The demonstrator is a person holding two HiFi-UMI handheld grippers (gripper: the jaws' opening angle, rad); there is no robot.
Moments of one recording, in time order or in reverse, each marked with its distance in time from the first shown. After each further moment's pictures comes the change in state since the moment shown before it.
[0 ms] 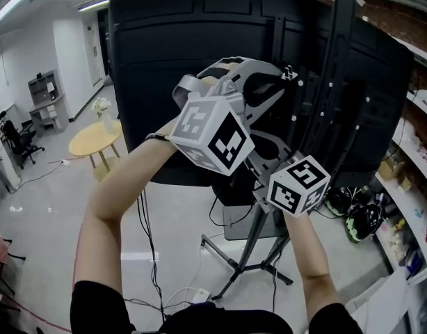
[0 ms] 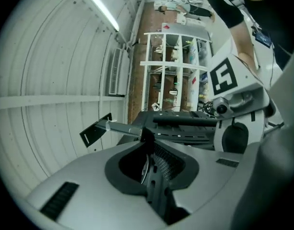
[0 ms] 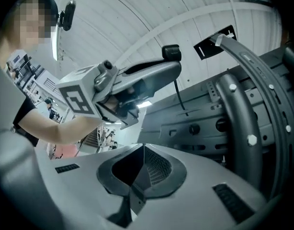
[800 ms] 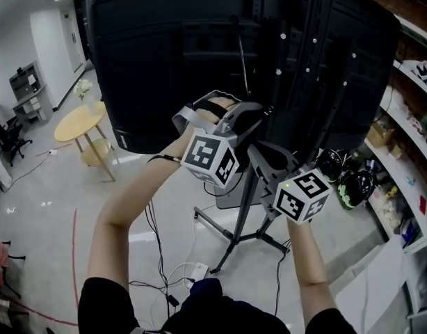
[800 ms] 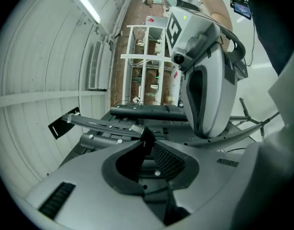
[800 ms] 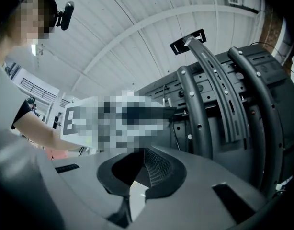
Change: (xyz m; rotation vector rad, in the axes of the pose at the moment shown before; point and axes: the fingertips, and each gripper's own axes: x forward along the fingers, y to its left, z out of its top) left arm 0.003 -0.184 -0.011 0.058 0.065 -0.163; right arm -0.106 0.008 -0.093 0.126 0.116 -0.213
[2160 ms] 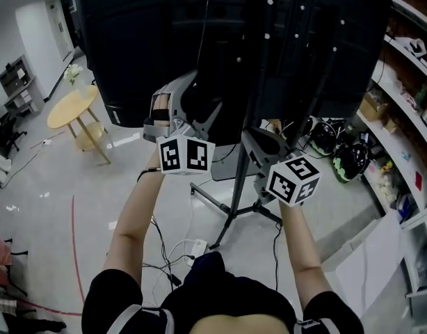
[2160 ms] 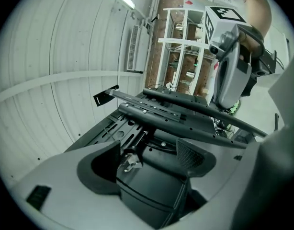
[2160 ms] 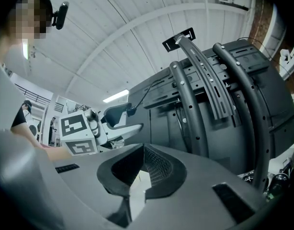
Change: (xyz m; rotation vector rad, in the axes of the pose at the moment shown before) left arm -0.083 -0.014 -0.045 -0.328 0.244 0.361; right arm -0.033 0.017 -0.047 0.084 0.029 -0.046
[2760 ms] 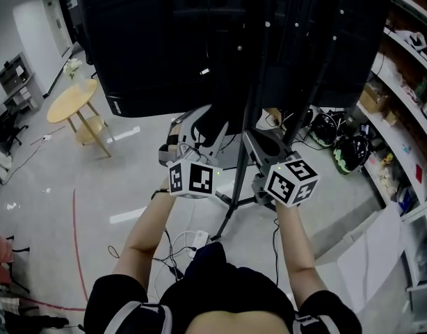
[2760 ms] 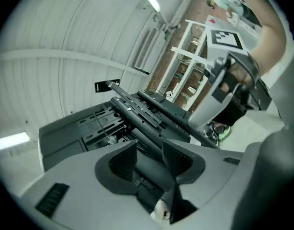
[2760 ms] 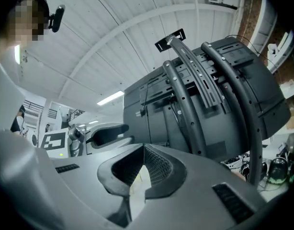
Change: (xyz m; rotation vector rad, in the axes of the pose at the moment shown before) left arm -0.057 -0.075 0.006 -0.291 -0.018 -0.097; right arm -0.019 0.013 -0.027 0.080 -0.008 -0.055
